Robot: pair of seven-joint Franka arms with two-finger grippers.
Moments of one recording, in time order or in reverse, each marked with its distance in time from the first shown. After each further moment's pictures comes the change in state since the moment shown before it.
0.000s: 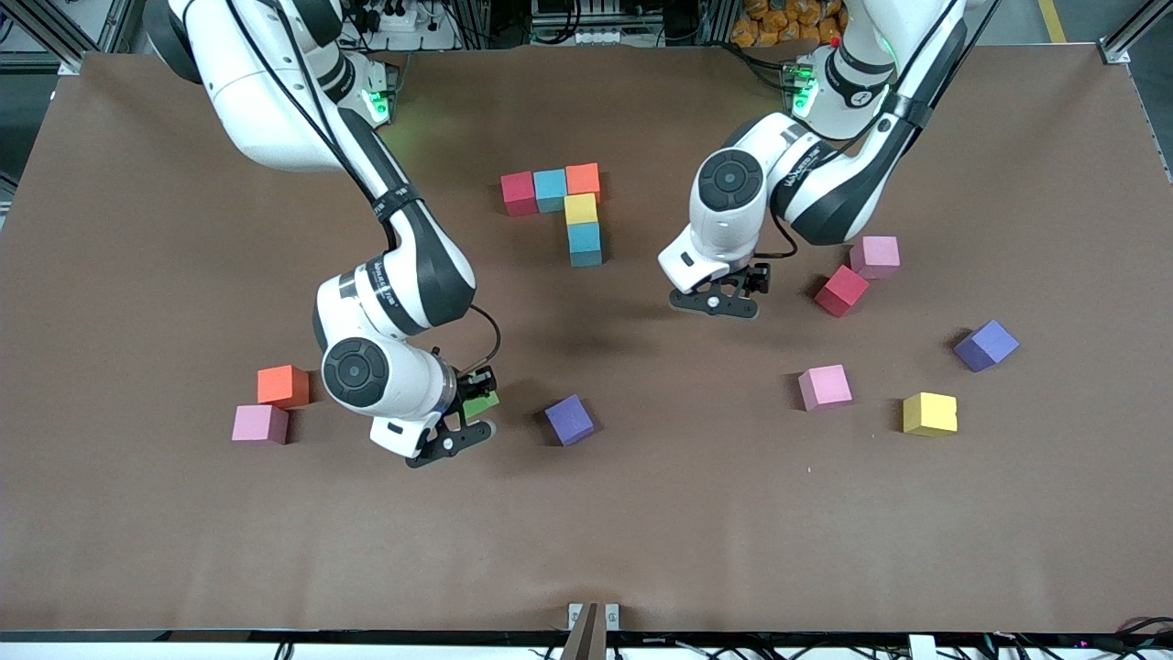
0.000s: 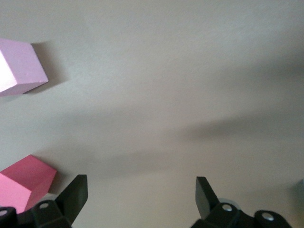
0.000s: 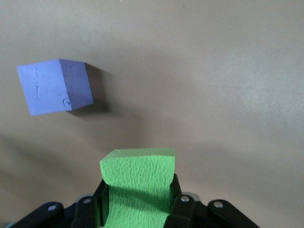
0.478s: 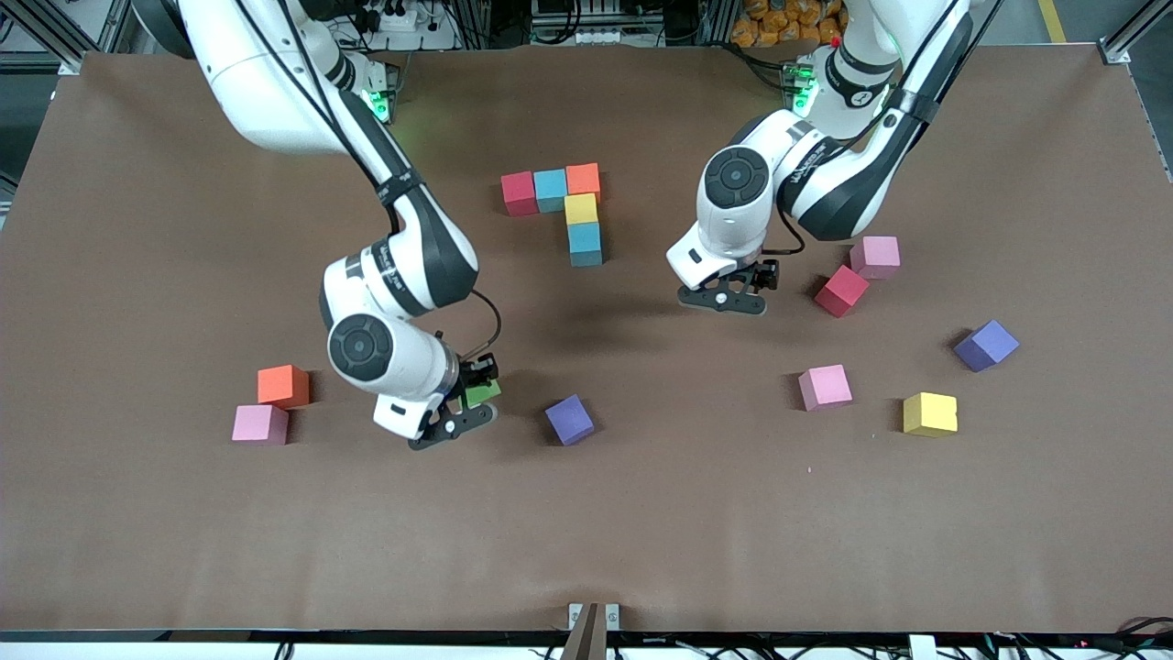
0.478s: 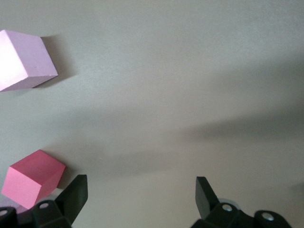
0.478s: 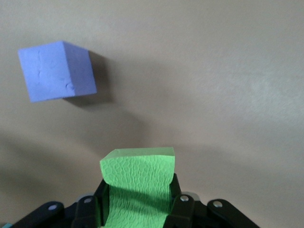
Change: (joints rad) left arm 0.015 -0.031 -0.004 -0.032 0.006 0.001 0.001; right arm 0.028 -0.127 0.000 -0.248 0.008 0.176 0.012
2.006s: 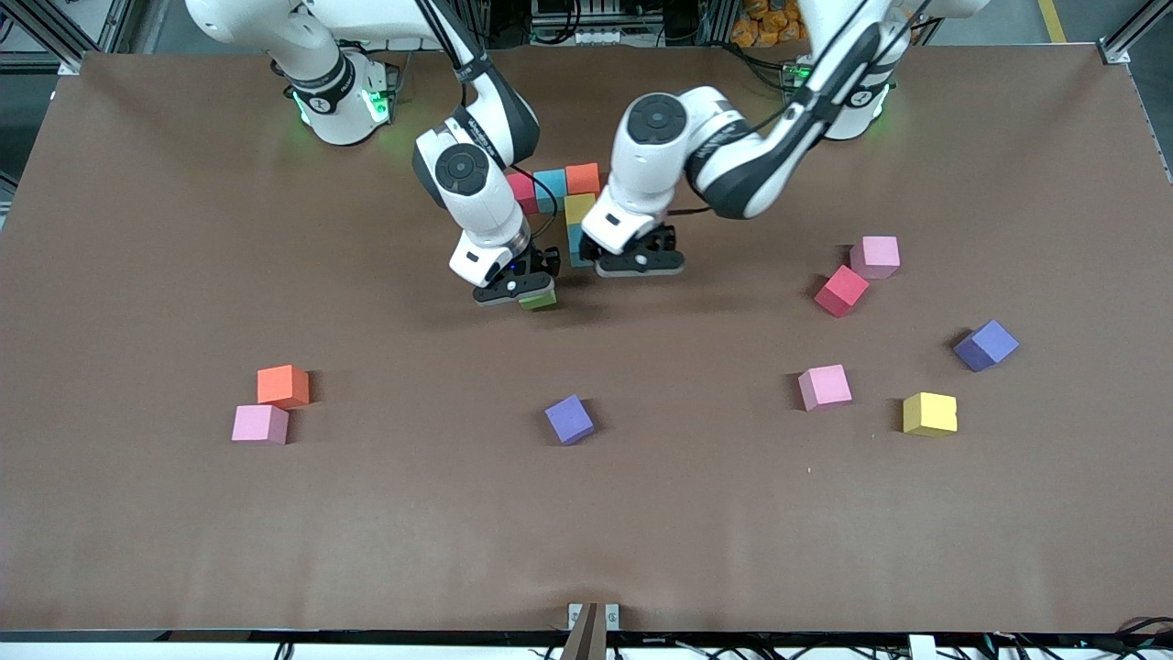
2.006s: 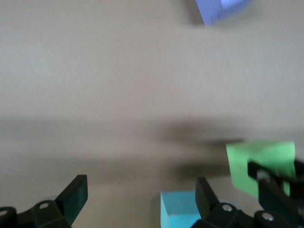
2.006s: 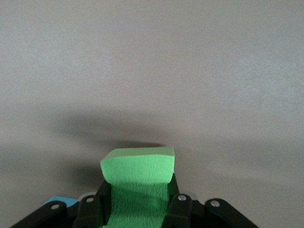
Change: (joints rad) left arm -0.161 0.073 -0.023 0.049 -0.035 0.289 -0.491; right arm 0.454 -0.294 -0.160 -0.675 0.093 0.529 0.342
